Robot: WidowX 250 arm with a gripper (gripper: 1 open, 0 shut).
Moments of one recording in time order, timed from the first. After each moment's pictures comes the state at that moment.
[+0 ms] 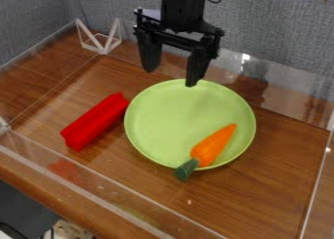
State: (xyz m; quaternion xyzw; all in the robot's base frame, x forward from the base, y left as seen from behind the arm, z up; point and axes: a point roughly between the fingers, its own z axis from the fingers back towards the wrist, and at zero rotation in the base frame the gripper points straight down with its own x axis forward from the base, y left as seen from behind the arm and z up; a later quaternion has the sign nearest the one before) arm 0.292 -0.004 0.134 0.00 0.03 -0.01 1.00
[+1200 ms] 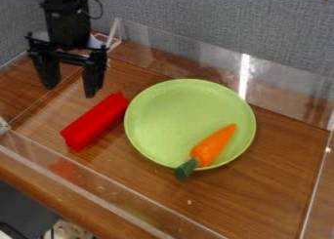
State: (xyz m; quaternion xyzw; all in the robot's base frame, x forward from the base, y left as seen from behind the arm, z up) arm 0.243 0.119 0.101 0.00 0.01 0.13 0.99
